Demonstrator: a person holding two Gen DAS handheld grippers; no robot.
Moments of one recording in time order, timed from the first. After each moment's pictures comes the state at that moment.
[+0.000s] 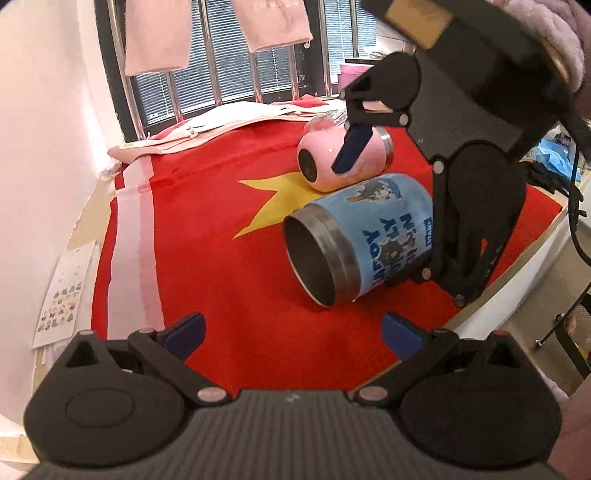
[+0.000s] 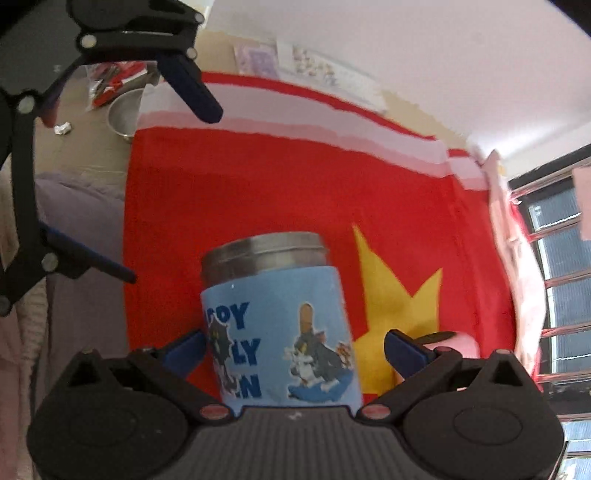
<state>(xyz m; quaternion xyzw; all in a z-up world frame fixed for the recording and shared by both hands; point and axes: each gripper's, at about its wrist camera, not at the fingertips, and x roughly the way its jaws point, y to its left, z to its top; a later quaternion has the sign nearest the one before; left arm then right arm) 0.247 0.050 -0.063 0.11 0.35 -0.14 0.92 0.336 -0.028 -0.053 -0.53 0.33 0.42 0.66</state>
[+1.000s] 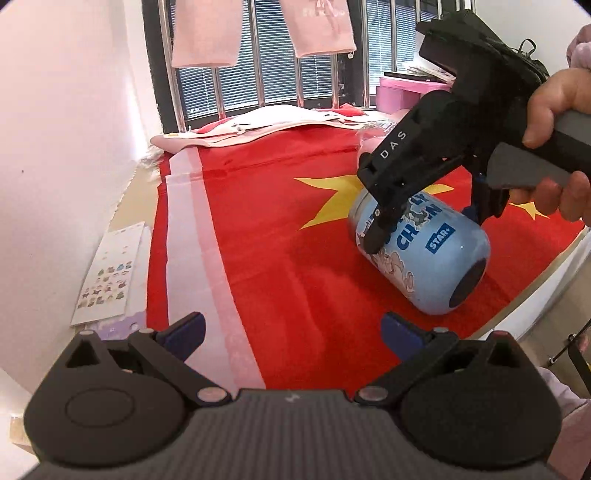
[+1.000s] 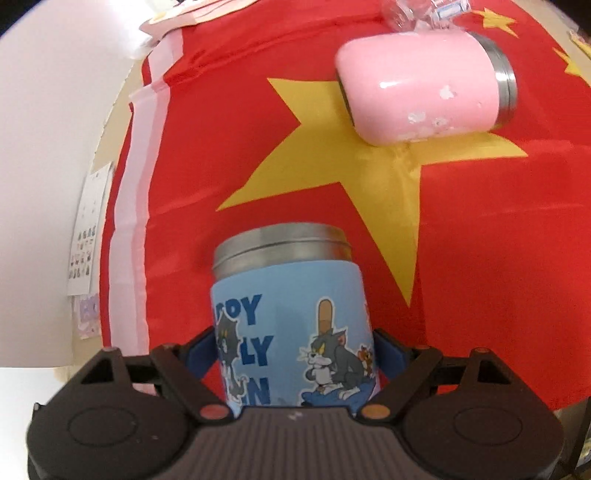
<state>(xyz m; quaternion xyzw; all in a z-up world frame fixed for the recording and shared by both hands) 0.236 0.110 -0.058 0.08 0.34 -0.11 0.93 0.419 -0.078 -0.061 0.13 0.64 0.10 0.75</state>
